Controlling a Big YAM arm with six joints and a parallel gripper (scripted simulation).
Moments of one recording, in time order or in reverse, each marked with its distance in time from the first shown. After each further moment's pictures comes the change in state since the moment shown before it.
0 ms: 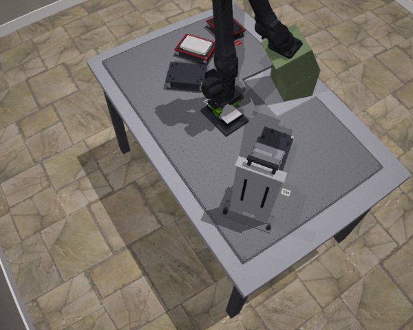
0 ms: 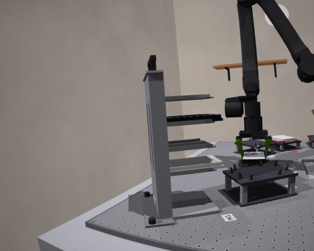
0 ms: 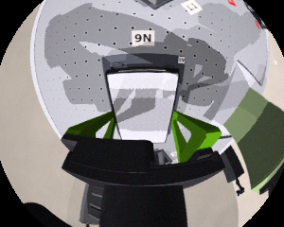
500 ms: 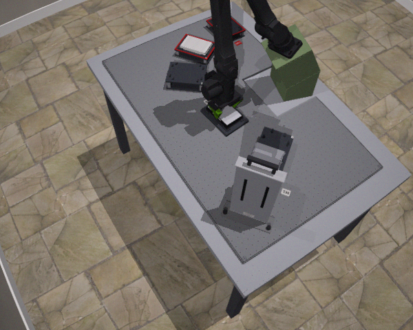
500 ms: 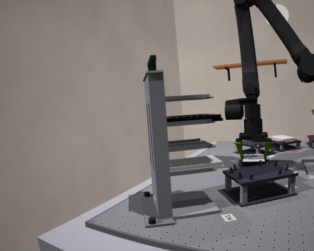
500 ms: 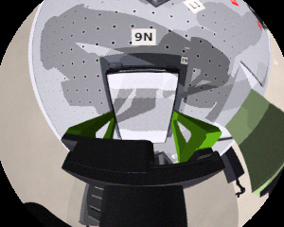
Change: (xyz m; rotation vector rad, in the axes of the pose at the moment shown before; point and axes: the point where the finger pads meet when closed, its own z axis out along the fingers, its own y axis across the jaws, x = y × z) arm 0.000 0.001 0.008 -0.002 0.000 0.000
